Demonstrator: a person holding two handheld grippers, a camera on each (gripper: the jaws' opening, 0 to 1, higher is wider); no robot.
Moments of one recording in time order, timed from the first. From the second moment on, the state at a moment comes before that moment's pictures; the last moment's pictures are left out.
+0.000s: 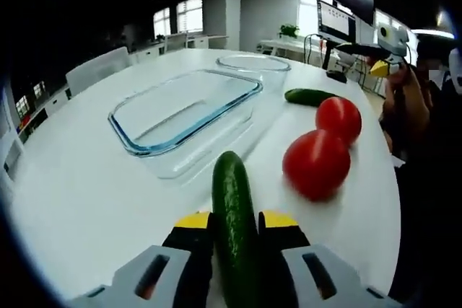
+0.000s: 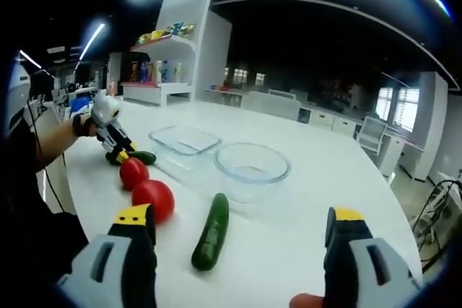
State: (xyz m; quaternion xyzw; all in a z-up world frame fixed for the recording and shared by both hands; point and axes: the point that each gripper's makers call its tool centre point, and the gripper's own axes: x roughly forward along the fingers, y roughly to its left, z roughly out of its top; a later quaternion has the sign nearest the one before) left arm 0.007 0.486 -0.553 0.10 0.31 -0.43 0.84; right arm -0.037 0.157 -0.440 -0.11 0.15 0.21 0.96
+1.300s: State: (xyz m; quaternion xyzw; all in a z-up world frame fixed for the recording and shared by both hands) left arm -0.001 0.498 -0.526 0.16 0.24 -0.46 0.84; right arm -0.042 0.154 -0.435 -0.11 0.14 0.21 0.96
